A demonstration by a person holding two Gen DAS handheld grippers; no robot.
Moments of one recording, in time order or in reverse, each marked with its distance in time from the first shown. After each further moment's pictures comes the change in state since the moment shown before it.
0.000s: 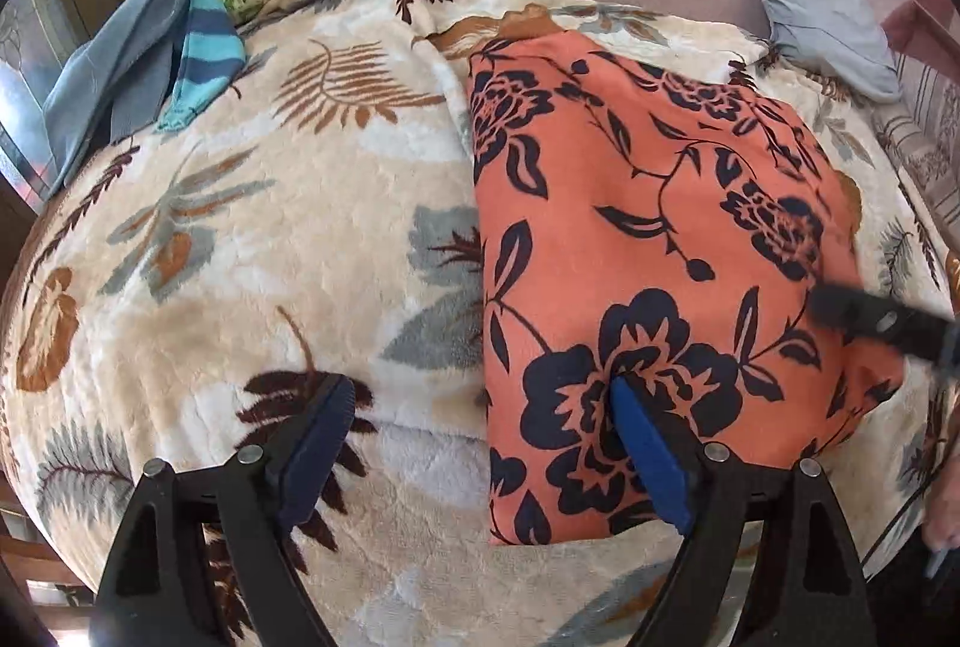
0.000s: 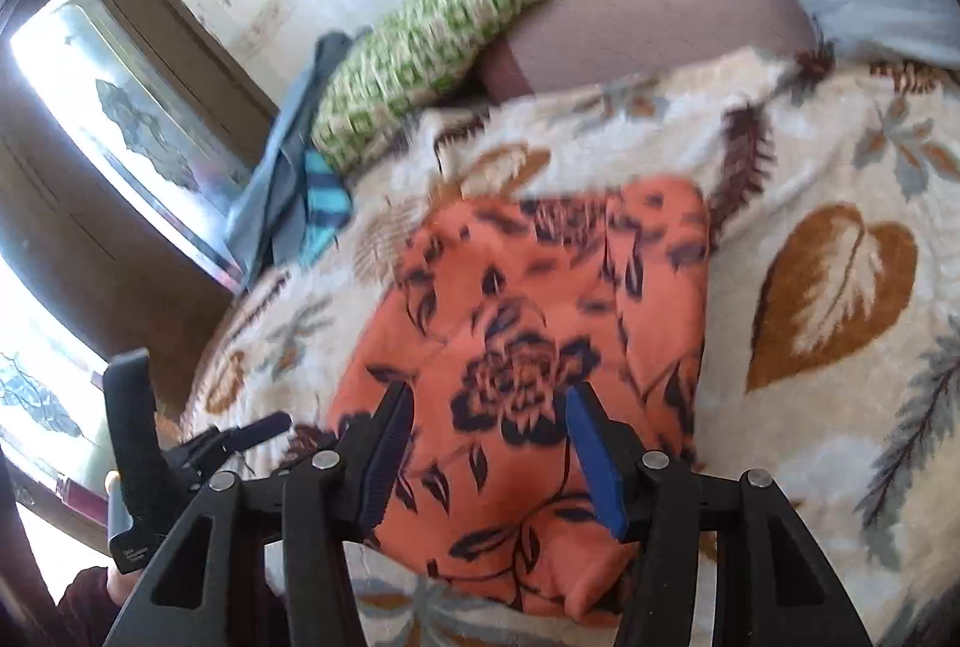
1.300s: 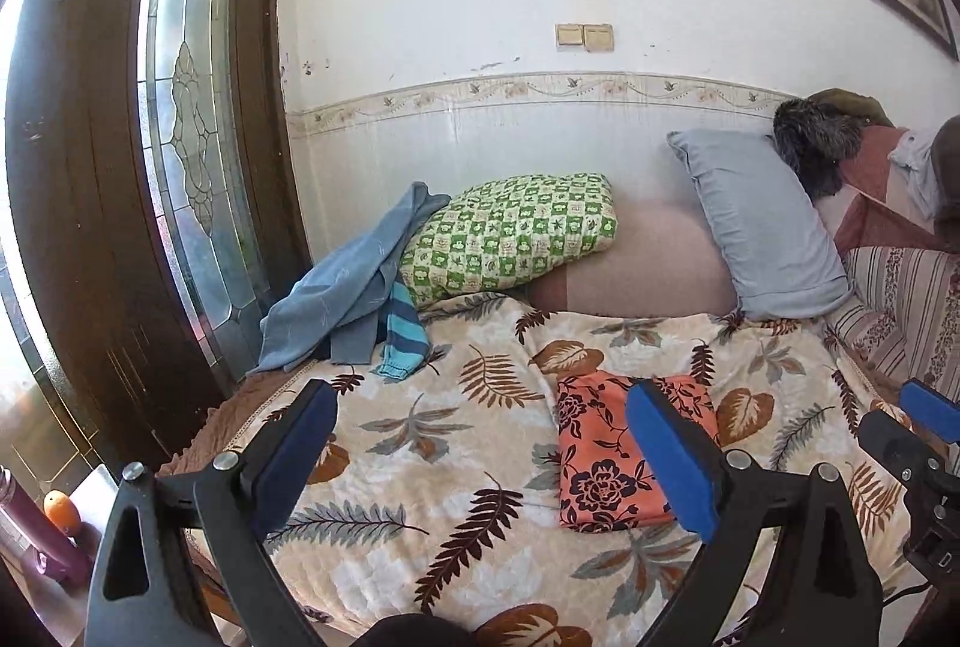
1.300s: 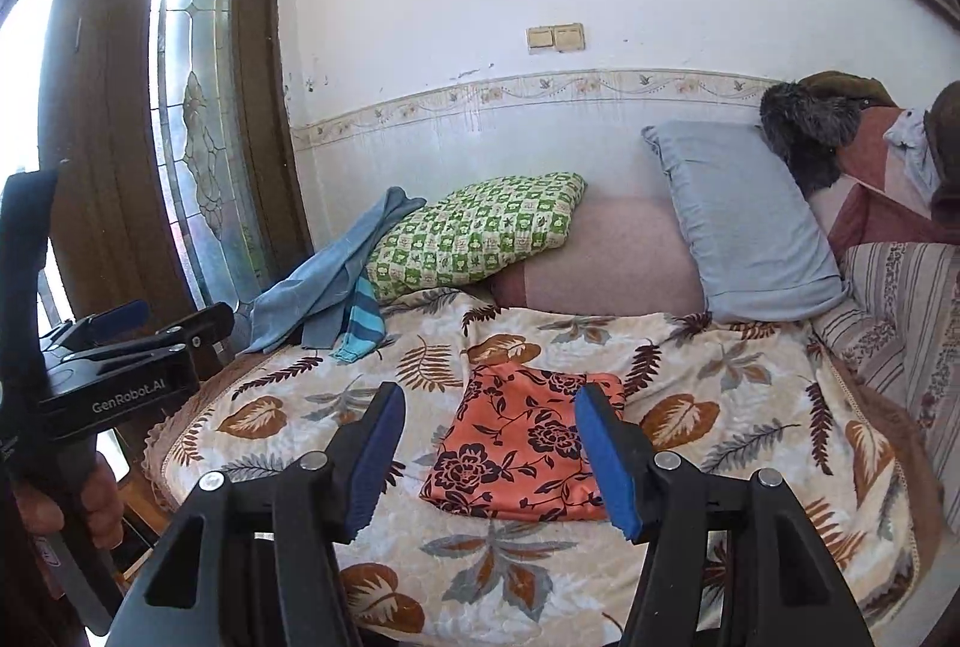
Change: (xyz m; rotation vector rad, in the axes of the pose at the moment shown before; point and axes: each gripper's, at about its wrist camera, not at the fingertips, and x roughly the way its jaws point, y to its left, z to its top) left arm -0.360 0.019 -0.078 -0.034 -0.652 0.194; right arm -0.291 0.218 -0.150 -0.314 -0.647 -0.257
